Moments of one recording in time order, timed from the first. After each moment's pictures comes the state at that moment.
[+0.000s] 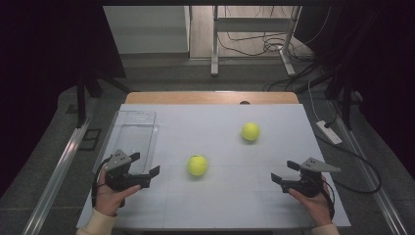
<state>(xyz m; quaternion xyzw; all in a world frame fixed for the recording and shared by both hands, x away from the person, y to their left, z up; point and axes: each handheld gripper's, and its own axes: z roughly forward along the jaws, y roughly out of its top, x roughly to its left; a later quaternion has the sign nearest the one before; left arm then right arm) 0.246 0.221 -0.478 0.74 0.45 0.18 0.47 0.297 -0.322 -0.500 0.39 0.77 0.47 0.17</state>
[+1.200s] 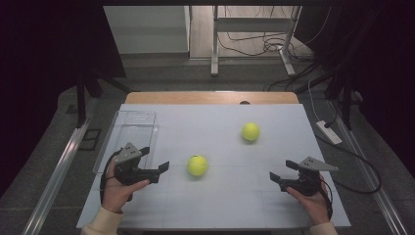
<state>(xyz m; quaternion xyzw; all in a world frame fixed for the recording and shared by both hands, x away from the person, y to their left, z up) 0.260 0.197 -0.458 0.75 0.43 0.17 0.47 0.300 -0.318 -0.502 0.40 0.77 0.47 0.17</state>
